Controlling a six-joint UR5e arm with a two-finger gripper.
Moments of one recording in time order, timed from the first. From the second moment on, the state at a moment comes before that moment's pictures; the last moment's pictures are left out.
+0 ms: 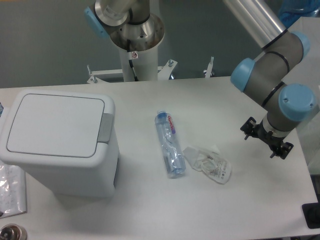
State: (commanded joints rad) arm 2.77 -2.19 -1.35 -1.20 1.63 1.48
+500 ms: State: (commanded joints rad) arm 2.75 -2.17 -1.35 -1.19 1.61 1.47
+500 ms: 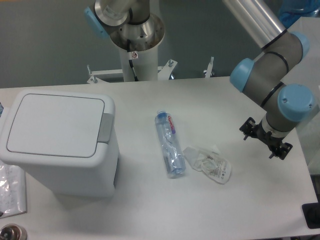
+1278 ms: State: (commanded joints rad) arm 2.66 -2.13 -1.28 -1.20 1.39 1.10
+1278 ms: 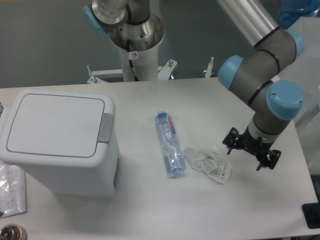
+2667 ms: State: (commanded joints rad) arm 2.45 -1.79 -1.37 -1.20 1.09 0.62
